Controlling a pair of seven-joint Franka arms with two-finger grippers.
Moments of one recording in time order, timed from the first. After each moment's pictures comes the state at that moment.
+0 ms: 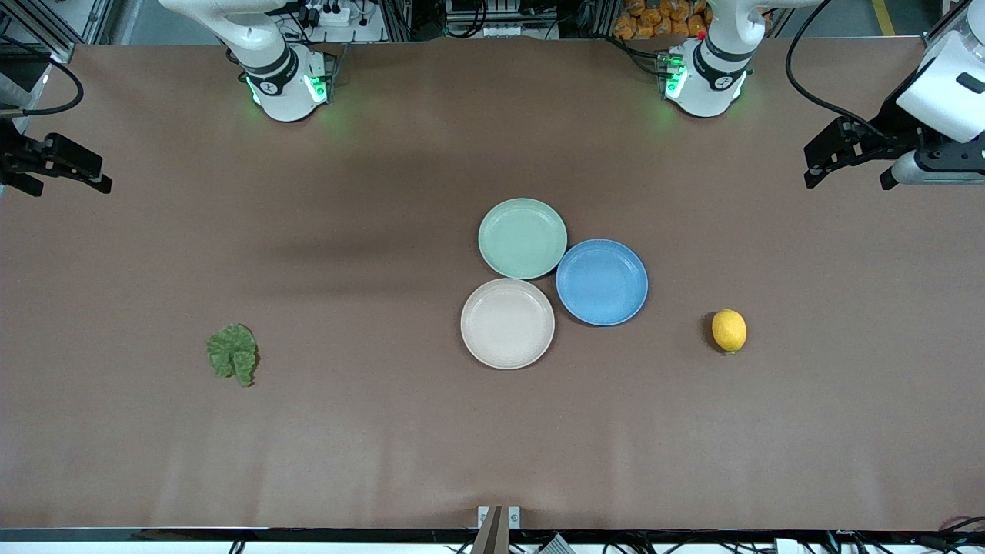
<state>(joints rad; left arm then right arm) -0.08 -0.02 -0.10 -1.49 0.01 1.53 -0.14 0.04 -0.02 -0.10 -1.54 0.02 1.47 -0.07</state>
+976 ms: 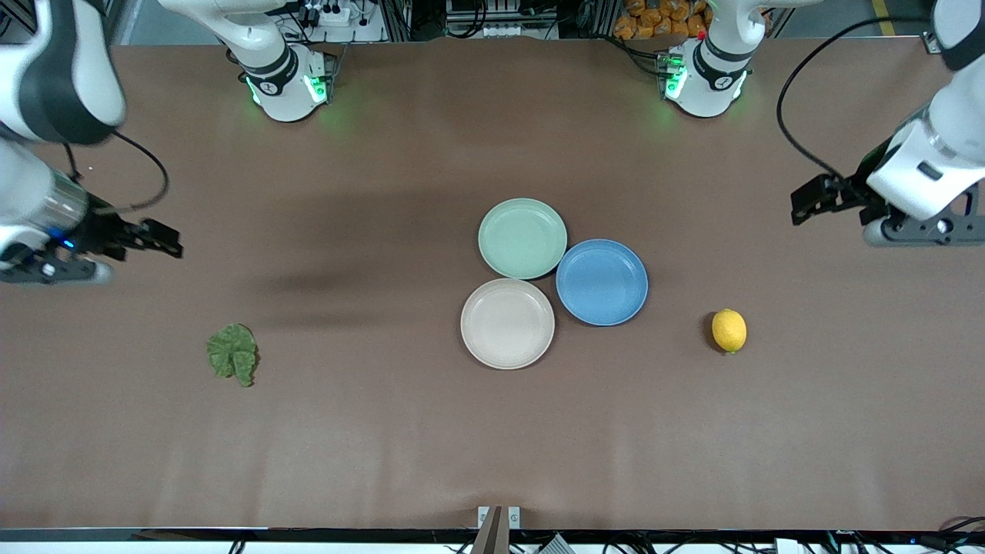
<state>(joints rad) -0.04 0.07 -0.09 -1.60 0.01 1.64 -0.12 0.06 0.11 -0.10 -1.89 0.02 1.94 -0.07</state>
